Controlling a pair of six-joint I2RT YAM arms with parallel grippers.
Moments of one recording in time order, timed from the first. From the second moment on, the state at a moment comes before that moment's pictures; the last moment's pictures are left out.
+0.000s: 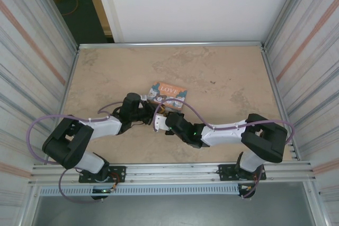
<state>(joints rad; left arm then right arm) -0.57 1.46 0.50 0.41 0.45 -1.42 1.15 1.57 0.68 0.29 0.48 -0.59</state>
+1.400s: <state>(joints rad) -0.62 1.49 0.49 0.50 0.31 -1.48 1.04 1.56 0.63 0.41 0.34 -0.17</state>
